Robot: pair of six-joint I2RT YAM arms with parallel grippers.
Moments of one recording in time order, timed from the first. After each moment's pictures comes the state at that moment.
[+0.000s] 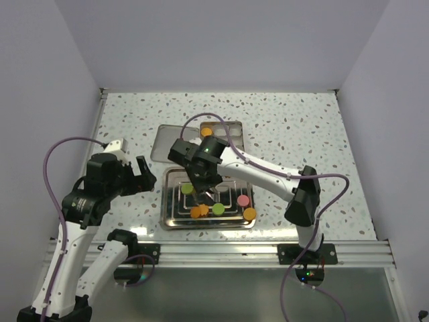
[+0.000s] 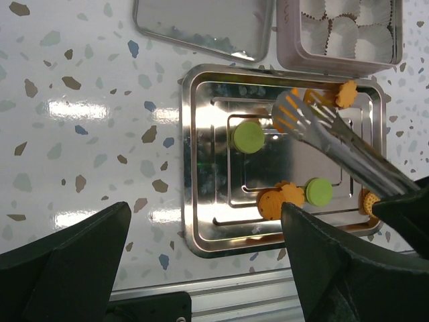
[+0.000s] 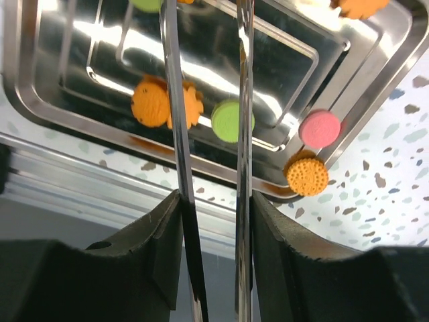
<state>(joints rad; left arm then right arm) -0.22 0.66 0.95 -1.00 0.02 -0.40 1.15 1.95 1.93 -1.36 0.26 0.65</state>
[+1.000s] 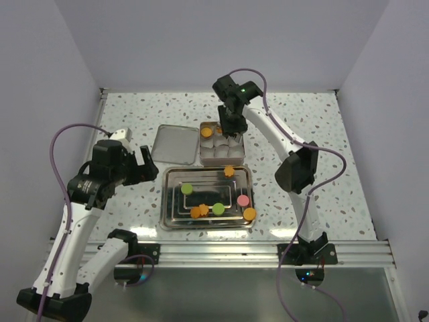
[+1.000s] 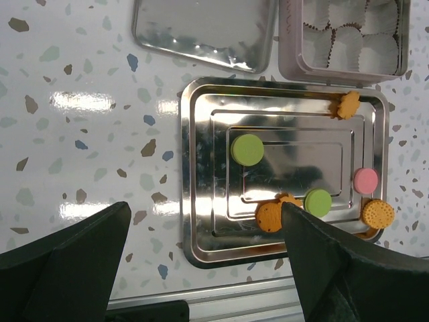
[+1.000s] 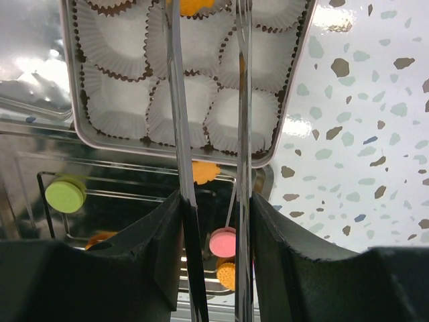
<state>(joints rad) -0.22 0.80 1.02 -0.97 0.01 -0.40 0.61 2.21 2.36 -1.37 0.19 0.41</state>
